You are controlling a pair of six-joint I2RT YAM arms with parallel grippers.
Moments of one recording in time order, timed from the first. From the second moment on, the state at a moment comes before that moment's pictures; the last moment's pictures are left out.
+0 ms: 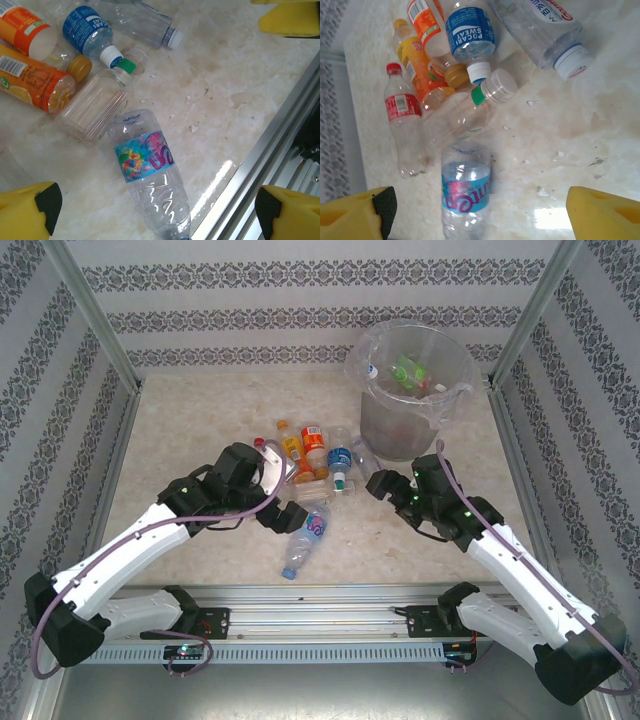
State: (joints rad) left arm -0.69 1.11 1.06 -0.74 0.22 -0.05; right arm 0.49 0.92 0.78 -0.61 -0.14 1.09
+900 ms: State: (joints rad) left arm -0.69 0.90 0.89 -0.61 0.19 0.06; right arm 0.65 1.34 0.68 -0.12 0.03 1.60
